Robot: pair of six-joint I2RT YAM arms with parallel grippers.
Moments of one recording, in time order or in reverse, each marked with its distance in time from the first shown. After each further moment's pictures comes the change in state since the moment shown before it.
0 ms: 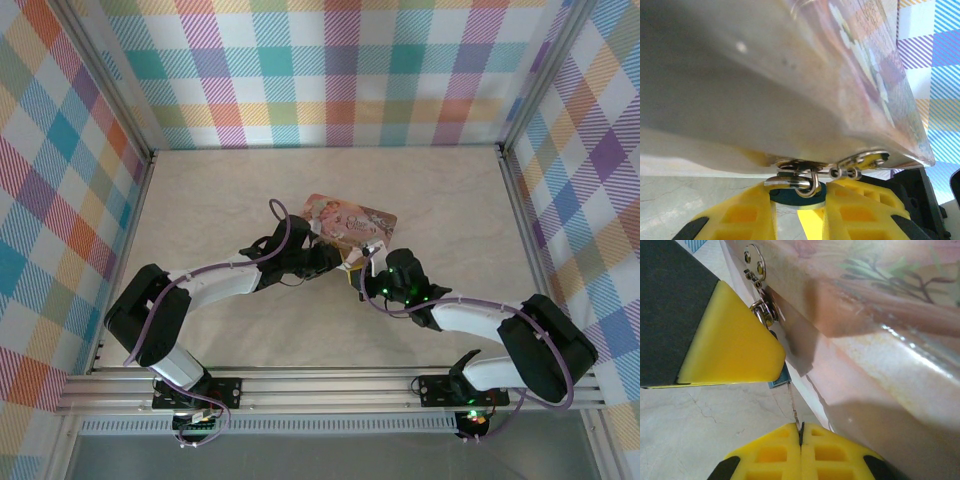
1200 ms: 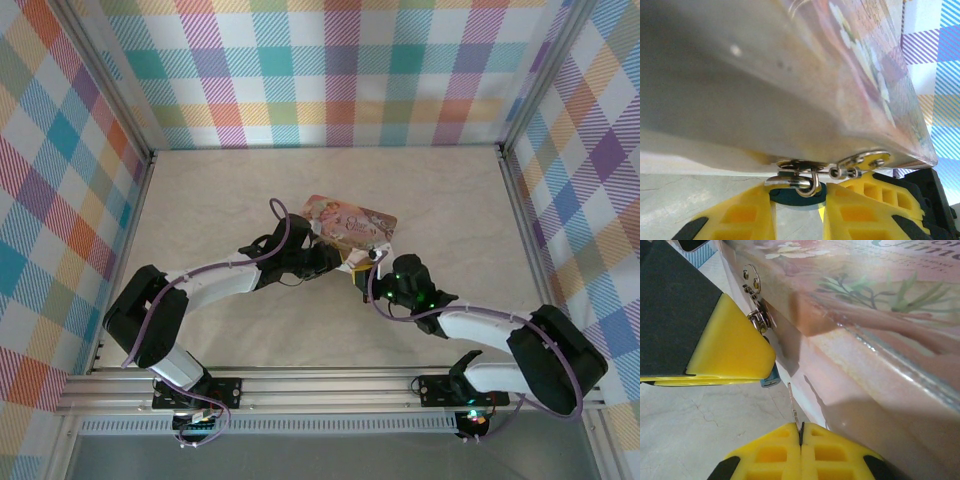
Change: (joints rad) left arm 0.000 -0.010 0.019 -0.058 0.005 0.011; right arm 0.001 -0.074 -0.061 0.039 0.027 0.014
